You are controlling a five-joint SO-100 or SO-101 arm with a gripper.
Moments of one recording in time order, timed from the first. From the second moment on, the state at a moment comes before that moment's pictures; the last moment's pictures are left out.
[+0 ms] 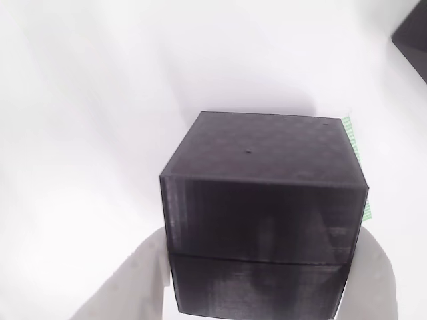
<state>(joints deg) -8.1 81.1 88.0 85.8 26.2</state>
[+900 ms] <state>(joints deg) -1.7 71.1 77.3 87.9 4.7</state>
